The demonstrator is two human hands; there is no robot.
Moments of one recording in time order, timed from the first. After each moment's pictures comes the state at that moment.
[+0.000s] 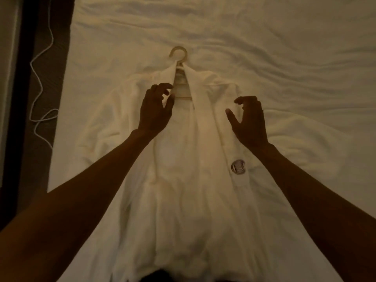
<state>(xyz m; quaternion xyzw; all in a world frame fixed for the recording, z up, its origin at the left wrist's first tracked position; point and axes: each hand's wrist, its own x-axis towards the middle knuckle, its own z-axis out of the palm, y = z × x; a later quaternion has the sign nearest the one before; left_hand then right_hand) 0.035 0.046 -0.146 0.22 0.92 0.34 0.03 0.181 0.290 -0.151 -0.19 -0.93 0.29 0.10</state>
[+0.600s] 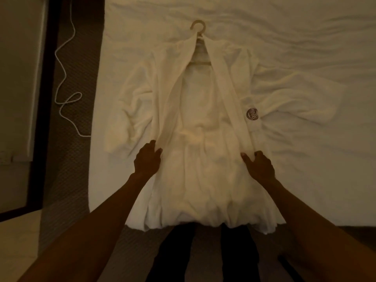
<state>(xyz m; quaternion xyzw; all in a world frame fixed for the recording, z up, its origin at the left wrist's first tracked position) 0.277 -0.187 -0.131 0.04 0.94 0.17 0.29 0.446 0.138 -0.143 -0.45 -0.81 0.30 -0.22</state>
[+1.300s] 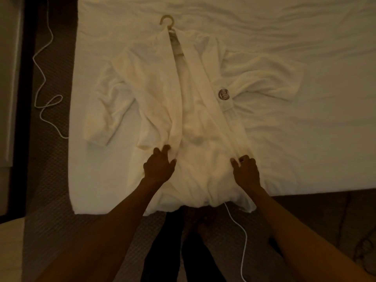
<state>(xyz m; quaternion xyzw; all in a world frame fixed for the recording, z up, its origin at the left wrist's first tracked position) 0.400 -0.129 -0.115 0.14 0.93 0.08 0.32 0.556 0.105 -0.126 -0.49 -0.79 0.32 -0.16</state>
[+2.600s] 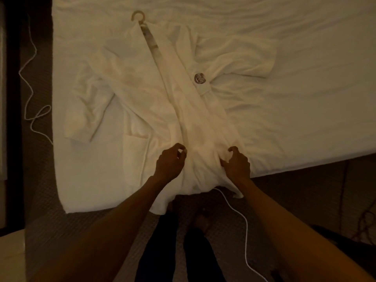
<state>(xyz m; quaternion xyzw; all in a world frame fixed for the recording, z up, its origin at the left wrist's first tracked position) 0.480 -0.075 -0.112 0.20 0.90 0.25 0.28 0.620 0.099 -0.130 -0.50 -0.77 0.38 -0.14</state>
